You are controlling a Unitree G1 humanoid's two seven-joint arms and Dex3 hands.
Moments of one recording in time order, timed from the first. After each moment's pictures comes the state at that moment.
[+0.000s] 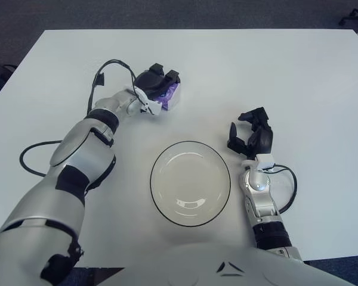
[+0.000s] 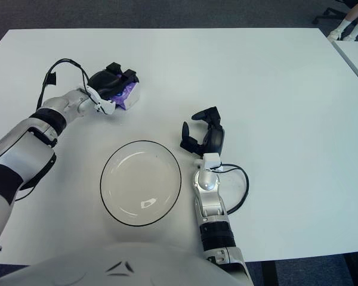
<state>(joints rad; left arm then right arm) -1.04 0.37 -0.71 1.29 0.74 -0.42 0.31 0.00 0.10 0.06 0.18 -0.15 -0.48 -0.39</state>
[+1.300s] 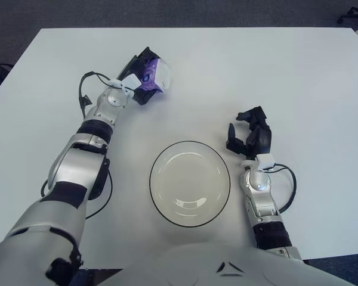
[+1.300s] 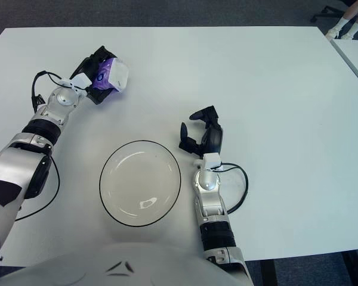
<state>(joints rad) -0.90 0.37 -0.19 1.01 0.26 -0.53 -0.05 -0.01 0.10 0.05 0.18 -0.14 -0.49 -0.34</state>
